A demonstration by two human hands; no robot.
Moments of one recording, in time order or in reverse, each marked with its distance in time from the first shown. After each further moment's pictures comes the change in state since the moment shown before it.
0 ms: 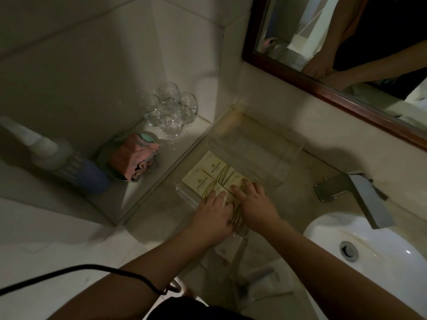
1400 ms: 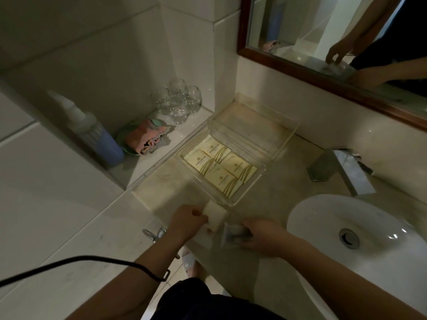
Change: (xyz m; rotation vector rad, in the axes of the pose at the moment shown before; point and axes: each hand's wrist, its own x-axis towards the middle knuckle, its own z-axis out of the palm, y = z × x) left_hand -0.088 0.022 0.045 -0.699 0.207 -0.551; right_hand -0.124 0.037 0.046 0.159 -0.232 -0.255
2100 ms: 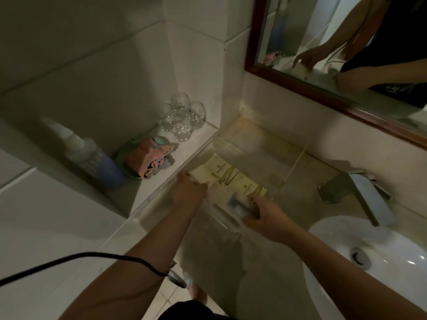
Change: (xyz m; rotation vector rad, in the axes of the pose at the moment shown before) left_hand 0.096 0.063 -0.070 -0.378 0.292 -0.124; right_hand 0.048 -0.031 -0.082 0.370 0.299 0.111
